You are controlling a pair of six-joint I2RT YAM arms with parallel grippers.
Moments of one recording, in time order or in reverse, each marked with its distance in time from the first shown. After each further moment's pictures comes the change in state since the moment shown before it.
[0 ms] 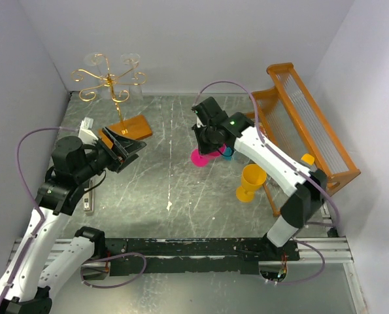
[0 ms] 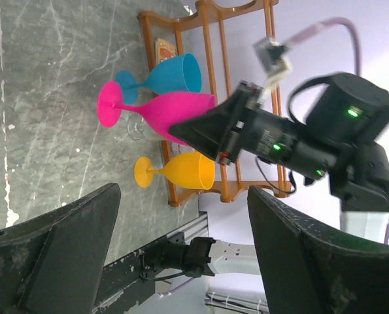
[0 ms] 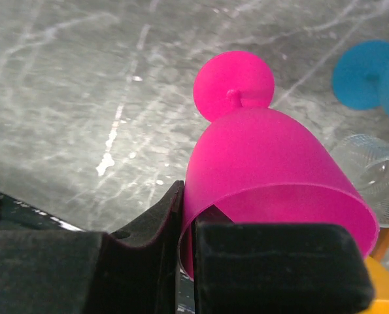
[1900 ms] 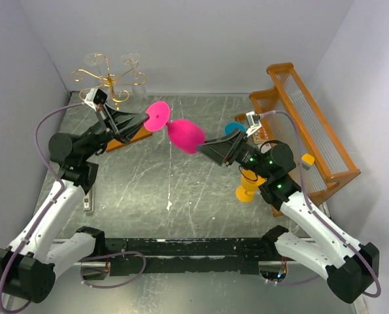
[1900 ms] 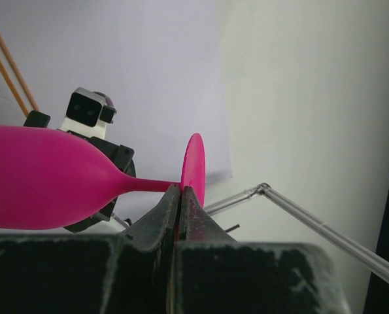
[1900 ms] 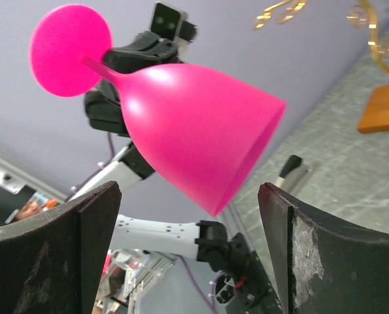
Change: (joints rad) left arm 0.008 0.267 -0.027 1.116 0.329 -0.824; right arm -0.170 -0.711 -0.895 1.389 -0.554 0.706
